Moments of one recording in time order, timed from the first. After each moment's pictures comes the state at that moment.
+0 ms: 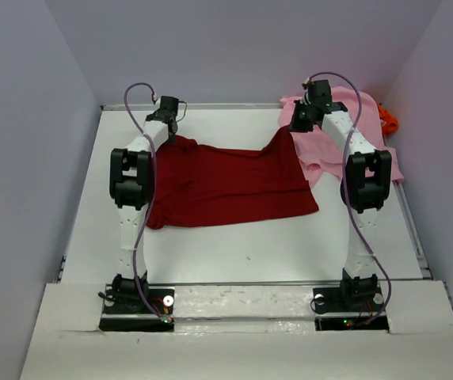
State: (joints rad) left arm -0.16 2.37 1.96 -0.52 -0.48 -0.19; right arm 0.14 2.25 2.04 -0.59 -0.19 0.31
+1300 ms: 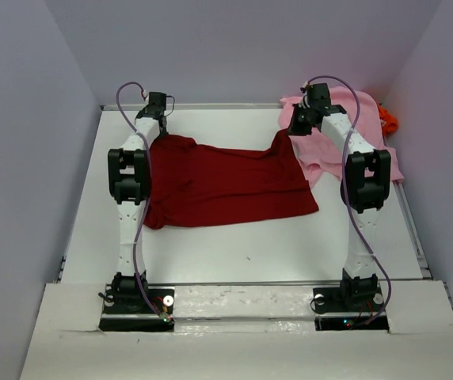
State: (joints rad) left arm -0.07 2.50 2.17 -0.54 -0.35 -0.20; right arm 0.14 2.25 1.99 -0.57 -0.22 0.31
